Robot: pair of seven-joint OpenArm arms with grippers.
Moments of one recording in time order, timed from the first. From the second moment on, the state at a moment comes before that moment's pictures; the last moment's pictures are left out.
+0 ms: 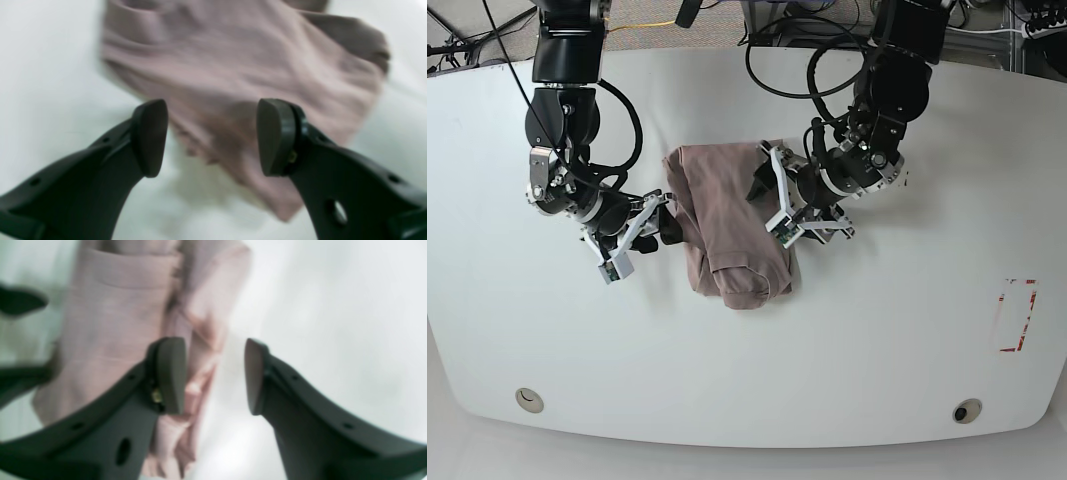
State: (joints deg) left arm -0.1 -4.1 16.9 98.2 -6.5 -28.3 46.7; right arm 6.9 12.7 6.2 84.5 33.8 32.1 -54.3
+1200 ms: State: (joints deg) left arm -5.7 0.4 13.9 98.0 -6.8 -16.4 46.1; right arm 2.1 12.5 8.9 85.5 34.2 31.9 -55.0
